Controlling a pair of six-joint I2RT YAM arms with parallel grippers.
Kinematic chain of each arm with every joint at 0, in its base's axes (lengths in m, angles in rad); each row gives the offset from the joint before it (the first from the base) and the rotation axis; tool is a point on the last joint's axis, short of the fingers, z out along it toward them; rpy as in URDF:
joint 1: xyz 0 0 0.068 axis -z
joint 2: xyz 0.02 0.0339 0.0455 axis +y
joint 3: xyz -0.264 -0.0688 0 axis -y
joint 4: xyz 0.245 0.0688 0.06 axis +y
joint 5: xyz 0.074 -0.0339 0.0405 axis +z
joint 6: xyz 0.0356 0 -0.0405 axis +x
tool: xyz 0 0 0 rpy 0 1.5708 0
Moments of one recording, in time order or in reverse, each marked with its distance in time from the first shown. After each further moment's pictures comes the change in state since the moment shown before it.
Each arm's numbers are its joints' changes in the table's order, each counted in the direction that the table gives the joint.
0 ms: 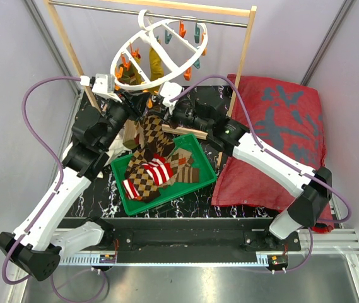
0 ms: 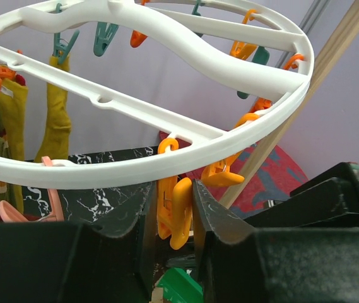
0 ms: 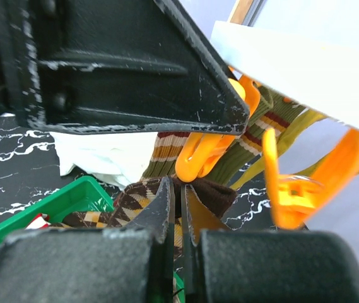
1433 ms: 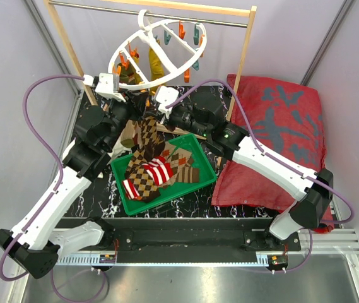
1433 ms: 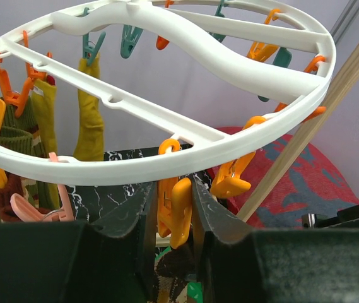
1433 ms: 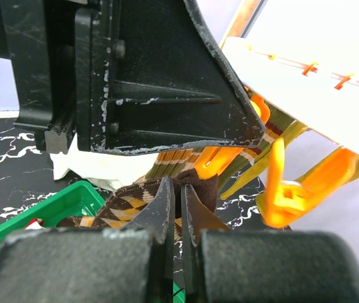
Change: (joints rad) left arm 0.066 0.011 0.042 0.065 0.152 0.093; right arm -0.054 -0.024 -0.001 0.000 -0.071 -0.051
